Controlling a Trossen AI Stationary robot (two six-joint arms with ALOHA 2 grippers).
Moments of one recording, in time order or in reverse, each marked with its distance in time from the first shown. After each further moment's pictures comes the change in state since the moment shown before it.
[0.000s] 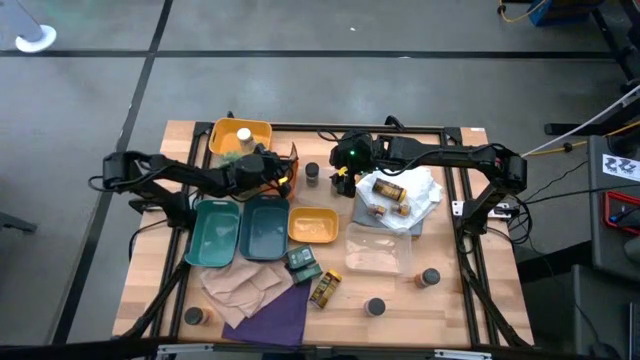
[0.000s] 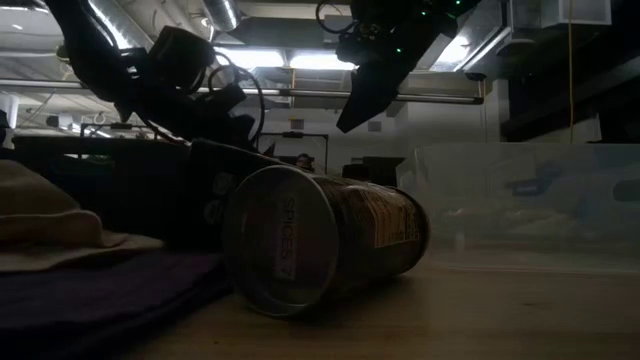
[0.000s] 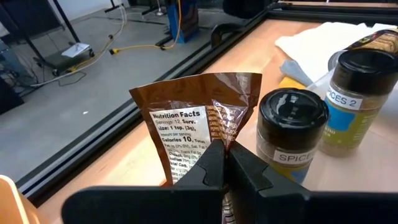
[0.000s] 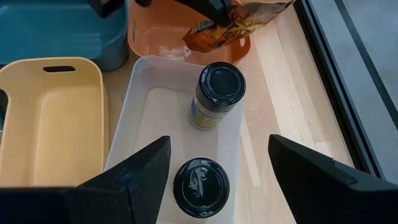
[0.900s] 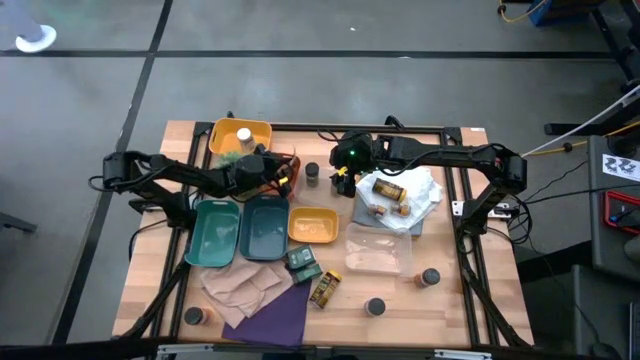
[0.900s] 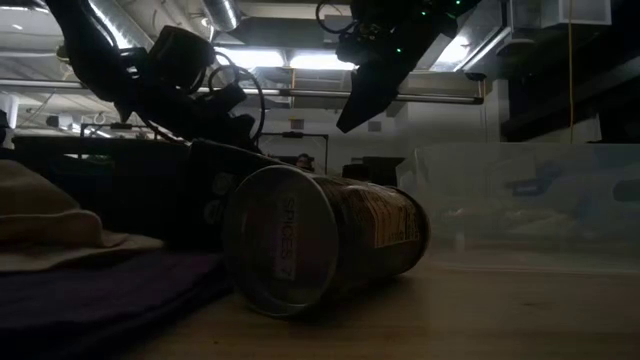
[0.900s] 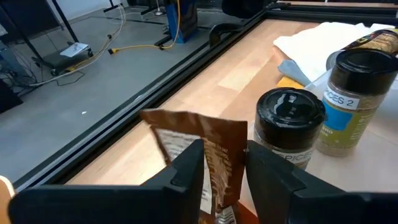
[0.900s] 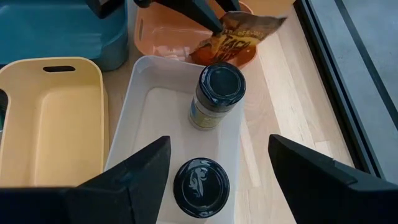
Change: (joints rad) left arm -0.011 0.000 0.001 -0.002 0.000 -0.004; right arm 0.000 0.000 0.000 0.000 0.000 0.000
